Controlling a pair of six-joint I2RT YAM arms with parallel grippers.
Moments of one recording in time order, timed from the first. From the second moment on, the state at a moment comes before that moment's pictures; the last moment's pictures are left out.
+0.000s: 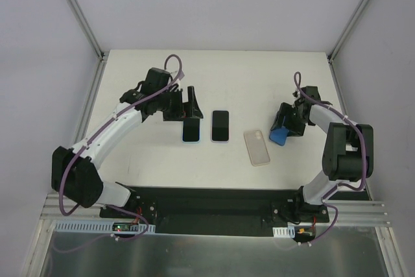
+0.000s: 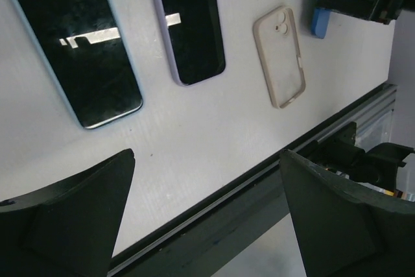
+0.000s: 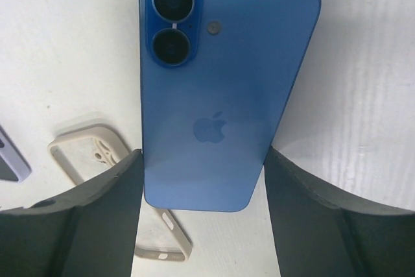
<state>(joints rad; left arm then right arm) -0.43 1.34 1.15 -0.65 0.39 -0.53 -0.03 1.65 0.97 -0.55 -0.23 0.26</state>
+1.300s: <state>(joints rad) -0.62 2.03 1.51 -0.30 0.65 -0.81 0.28 1.32 0.79 -0.46 -0.46 0.26</state>
